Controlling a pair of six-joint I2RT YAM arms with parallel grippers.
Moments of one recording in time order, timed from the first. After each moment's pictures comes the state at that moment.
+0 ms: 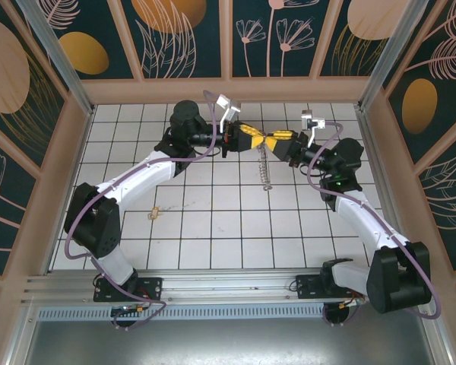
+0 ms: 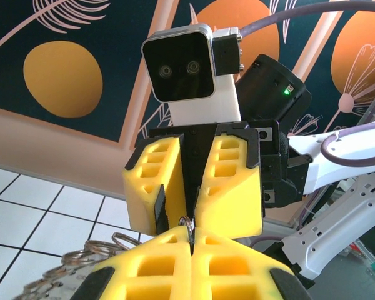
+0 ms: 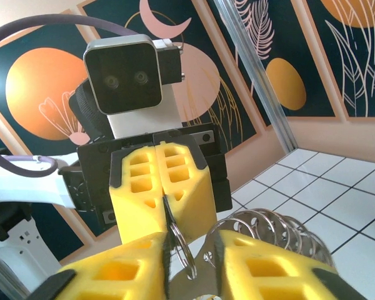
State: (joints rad) left arm -0.60 1.70 1.35 0.44 1.05 -0.43; right arm 0.21 1.18 0.74 0.76 -1.00 0.73
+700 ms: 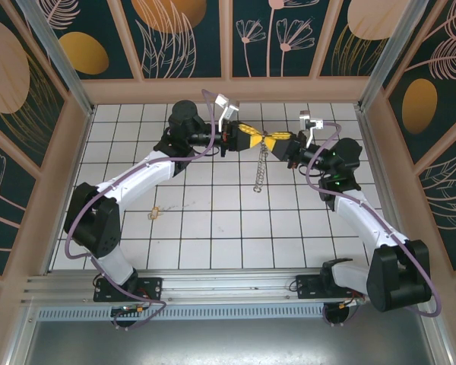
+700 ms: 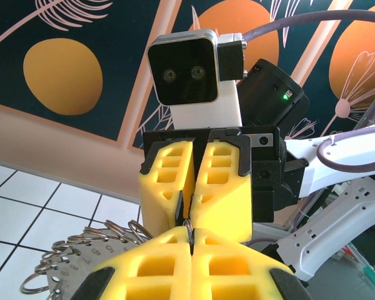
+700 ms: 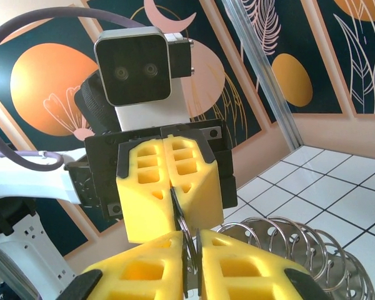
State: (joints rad) left arm -0.60 1.70 1.34 0.46 1.06 -0.47; right arm 0.22 1.19 0.74 0.77 -1.02 0.73
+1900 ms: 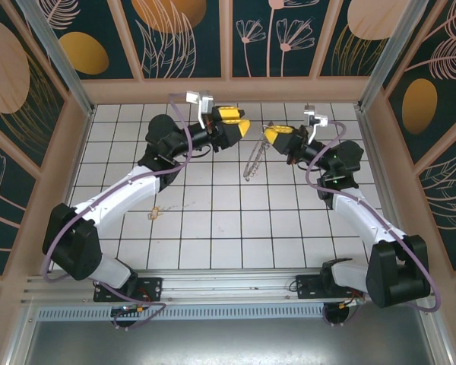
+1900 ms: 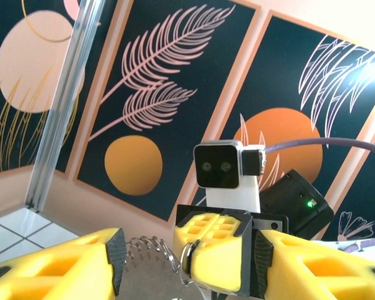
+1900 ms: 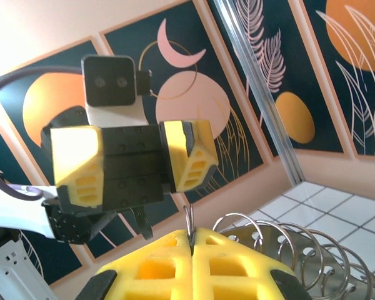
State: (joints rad) left arm -0.60 1.50 1.16 0.68 0.67 -0.62; right arm 0.23 1.22 0.75 0.97 -0.94 0.81
